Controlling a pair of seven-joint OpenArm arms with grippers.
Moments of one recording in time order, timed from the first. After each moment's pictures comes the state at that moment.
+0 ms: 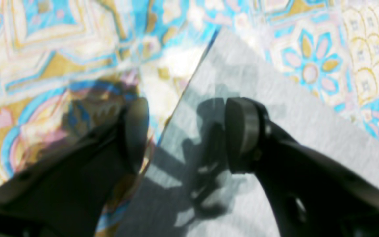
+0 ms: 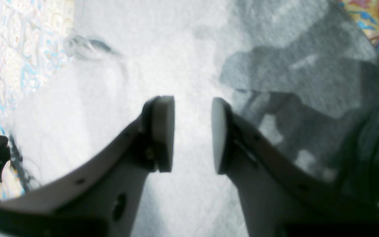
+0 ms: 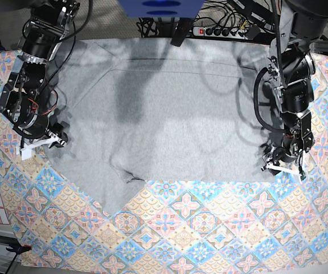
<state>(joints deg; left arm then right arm) -27.7 -16.2 -20.1 30.1 -16.8 -7.1 22.0 3.2 11.5 27.5 80.7 36.5 7.4 -60.5</state>
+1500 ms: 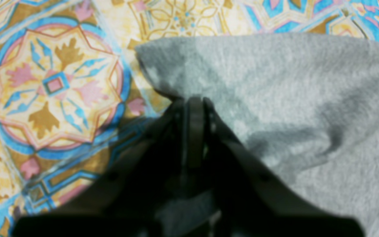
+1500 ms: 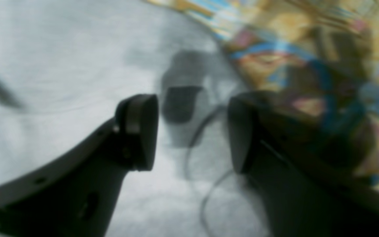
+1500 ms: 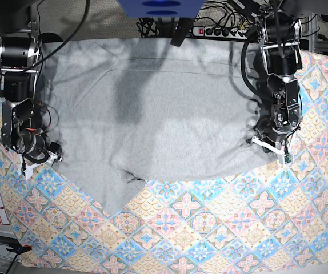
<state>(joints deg) -10.3 -13.4 -13.2 53.2 -14.7 -7.8 22.1 22.9 24.9 1.4 42.1 36.0 7.2 -39.9</state>
